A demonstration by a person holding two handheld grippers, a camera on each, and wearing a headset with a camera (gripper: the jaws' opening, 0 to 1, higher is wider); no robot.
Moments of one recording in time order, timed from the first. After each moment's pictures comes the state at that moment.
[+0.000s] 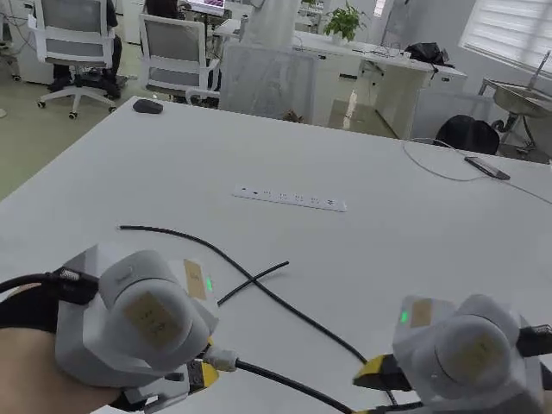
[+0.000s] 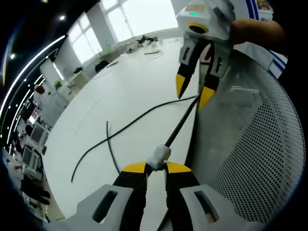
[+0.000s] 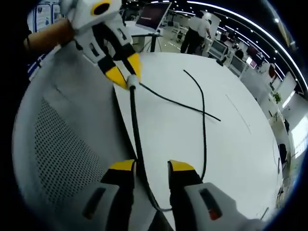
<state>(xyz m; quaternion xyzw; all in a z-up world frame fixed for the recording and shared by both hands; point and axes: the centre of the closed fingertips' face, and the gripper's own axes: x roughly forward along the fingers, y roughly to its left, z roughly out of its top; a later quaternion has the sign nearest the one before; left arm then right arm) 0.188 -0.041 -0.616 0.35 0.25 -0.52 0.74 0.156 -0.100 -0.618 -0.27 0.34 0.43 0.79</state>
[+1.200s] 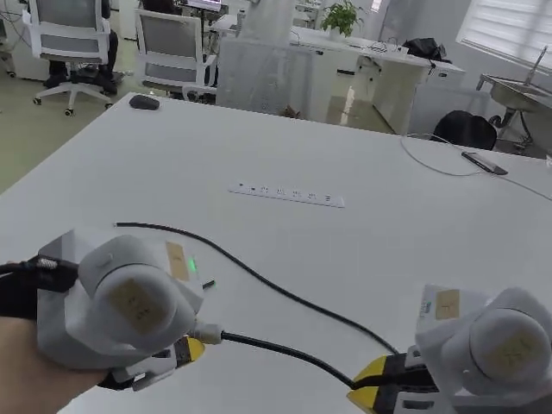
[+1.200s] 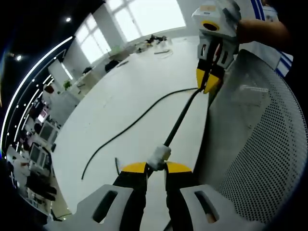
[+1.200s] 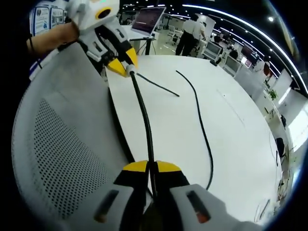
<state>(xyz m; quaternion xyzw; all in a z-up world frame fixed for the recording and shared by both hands) 0.208 -0.022 -0.605 0.36 0.24 -0.48 0.77 0.154 -0.175 -0.638 -0.28 0.38 0.37 0.80</state>
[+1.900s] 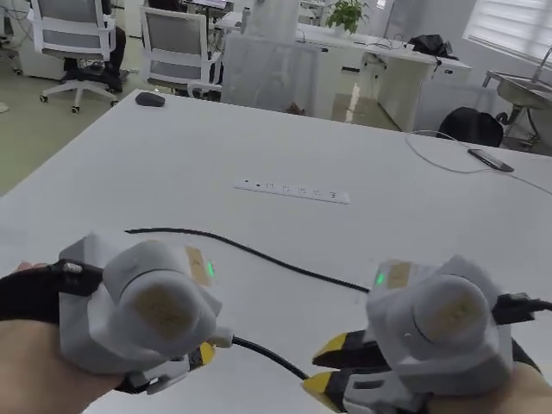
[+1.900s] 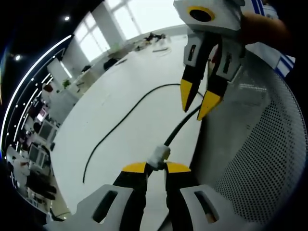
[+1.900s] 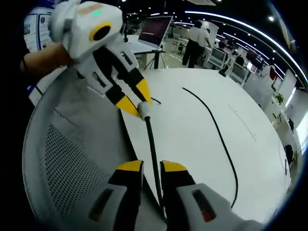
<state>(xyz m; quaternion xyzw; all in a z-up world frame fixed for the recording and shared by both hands) 0.194 -0.029 -0.610 0.36 0.25 -0.48 0.76 0.159 -0.076 -0.612 -0.23 0.33 0.44 0.80</state>
